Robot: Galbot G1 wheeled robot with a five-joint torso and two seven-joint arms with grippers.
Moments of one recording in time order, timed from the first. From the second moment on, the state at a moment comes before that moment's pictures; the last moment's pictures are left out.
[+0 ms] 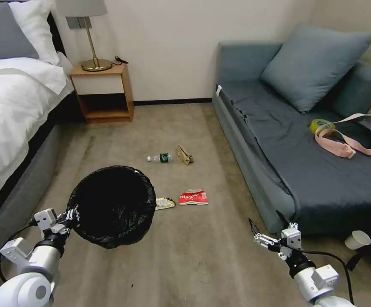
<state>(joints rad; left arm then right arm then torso) 1.57 -1.37 -0.92 -2.10 -0.71 0.34 0.04 -1.72 1.26 0.68 2.02 0.23 0.11 -0.25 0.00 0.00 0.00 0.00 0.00</state>
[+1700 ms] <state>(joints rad) 1.57 -1.37 -0.95 -2.08 -0.71 0.33 0.05 -1.69 1.23 0.64 2.01 0.23 0.08 -0.25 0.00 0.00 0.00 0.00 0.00</state>
